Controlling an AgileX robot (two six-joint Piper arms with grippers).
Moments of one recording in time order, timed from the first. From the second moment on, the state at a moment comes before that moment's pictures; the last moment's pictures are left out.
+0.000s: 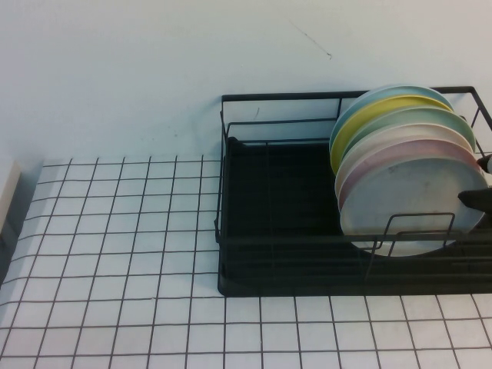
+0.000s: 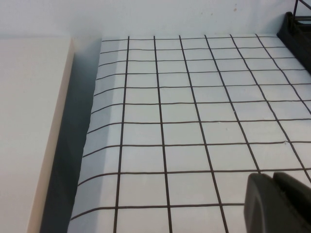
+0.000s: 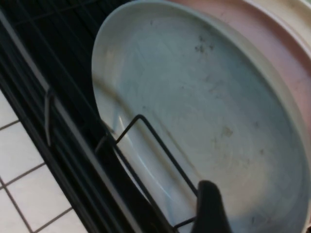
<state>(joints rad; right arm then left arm) -0.03 1.43 -0.91 0.95 0.59 -1.76 0.01 -0.01 0.02 -0.13 0.37 0.04</state>
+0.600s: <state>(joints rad) -0.03 1.60 -1.01 1.08 0.52 -1.82 0.01 -0.01 0.02 -0.13 0.37 0.04</state>
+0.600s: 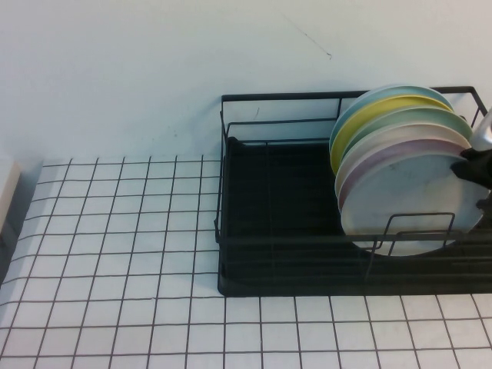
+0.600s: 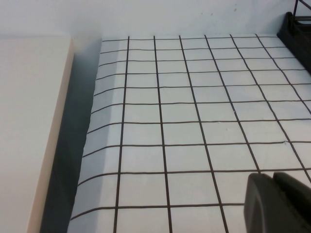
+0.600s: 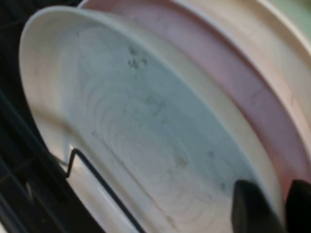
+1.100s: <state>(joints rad) -0.03 1.57 -1.05 1.12 0.56 -1.86 0.01 -0.01 0.02 -0.13 0.37 0.04</state>
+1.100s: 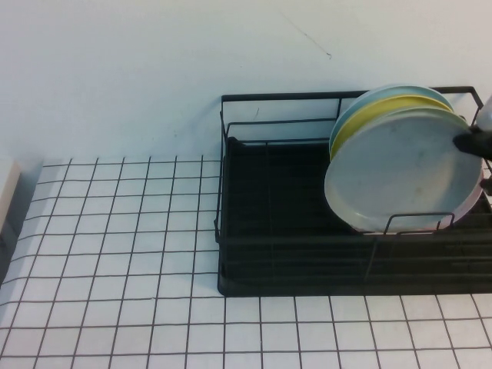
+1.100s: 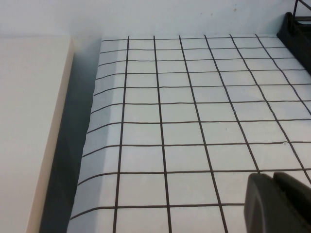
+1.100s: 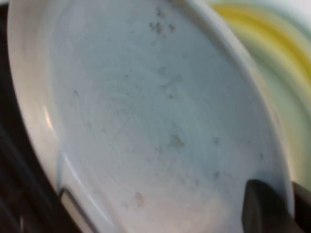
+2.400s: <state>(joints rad) -0.03 1.29 -0.65 0.68 0.93 -0.87 0.01 -0.01 0.02 -0.13 0.37 0.04</state>
